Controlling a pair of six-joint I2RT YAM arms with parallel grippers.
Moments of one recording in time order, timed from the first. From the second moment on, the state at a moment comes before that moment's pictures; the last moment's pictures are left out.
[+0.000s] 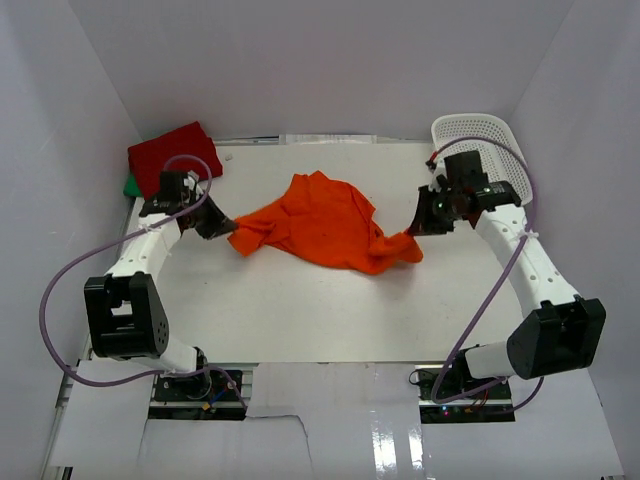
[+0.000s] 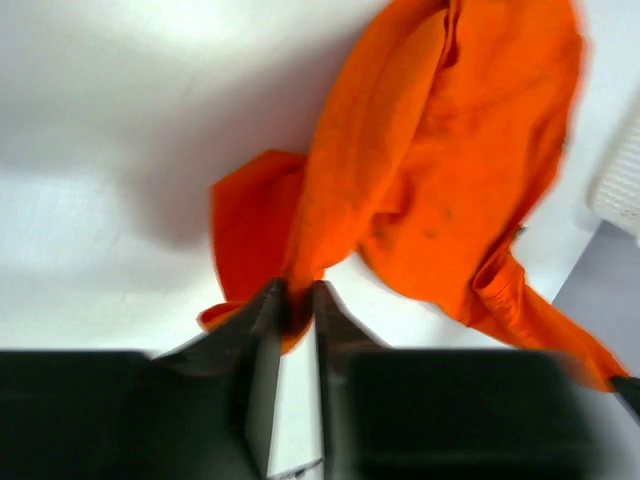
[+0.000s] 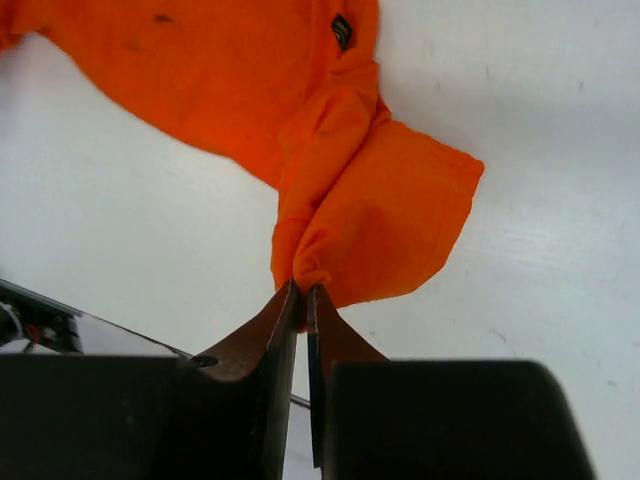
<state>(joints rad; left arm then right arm) 0.05 1.50 1.13 -0.50 0.39 -0.64 0.23 1.38 1.35 -0.92 -0.30 0.23</state>
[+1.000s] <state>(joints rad) -0.20 2.31 2.10 -0.63 0.37 -0.40 0.35 1.53 1.35 -0.93 -0.04 0.29</state>
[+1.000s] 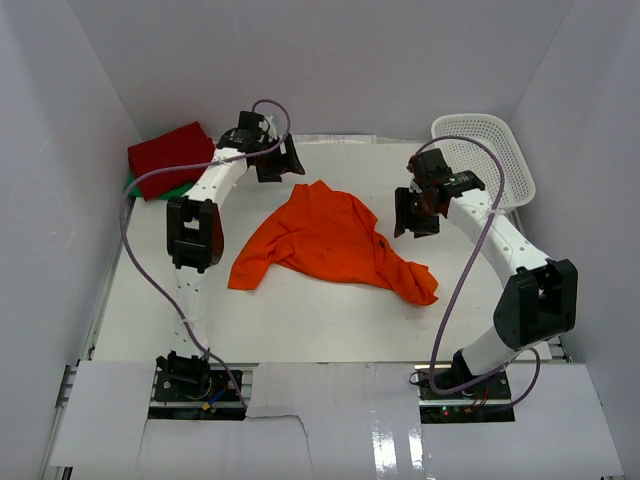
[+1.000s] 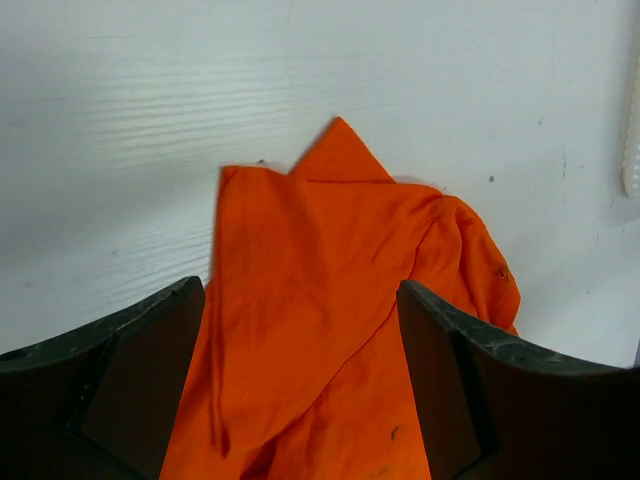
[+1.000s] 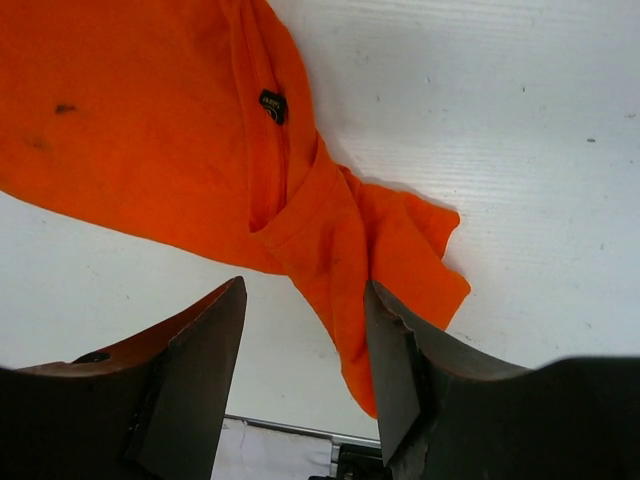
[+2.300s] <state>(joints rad) -0.27 2.38 2.23 -0.66 0.38 -0.41 0.37 1.88 1.49 -0.77 -0.09 0.31</state>
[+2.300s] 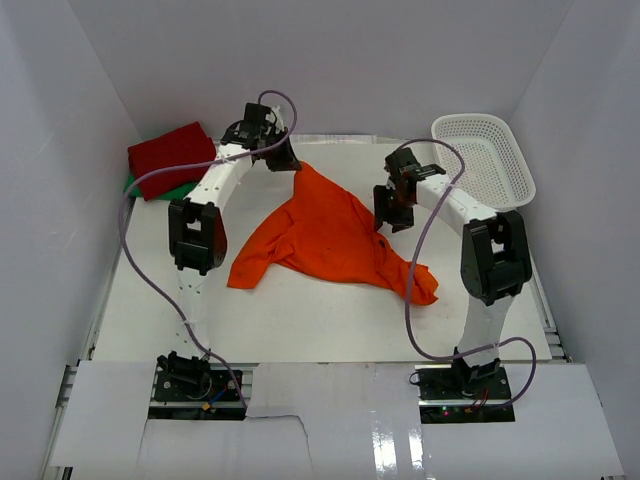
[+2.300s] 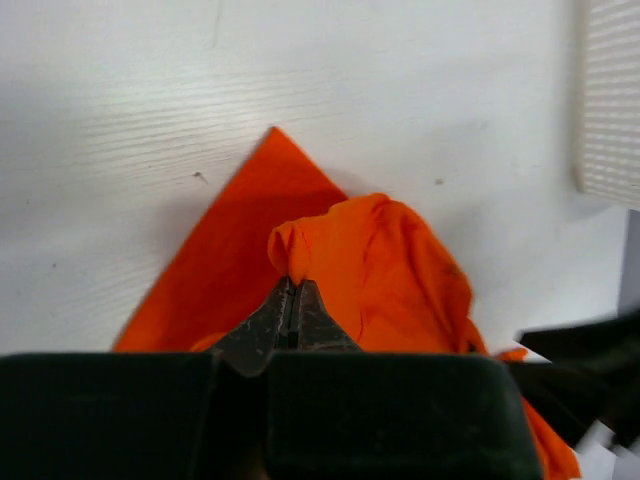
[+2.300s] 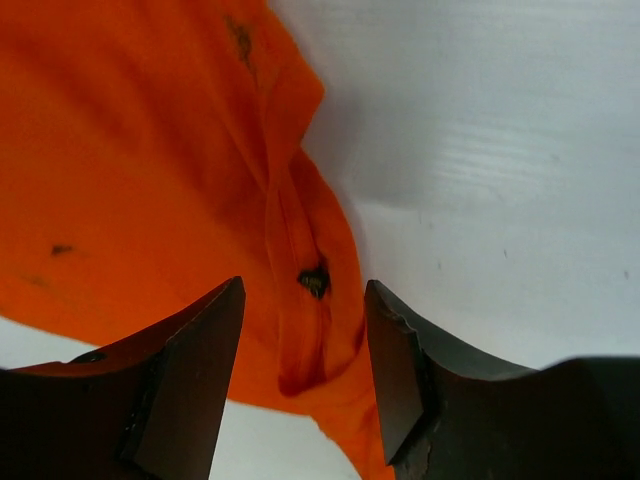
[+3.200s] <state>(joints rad) -0.28 1.94 1.88 -0.64 0.58 -0.37 0.35 2.00 1.84 -0.31 -0.72 0.08</state>
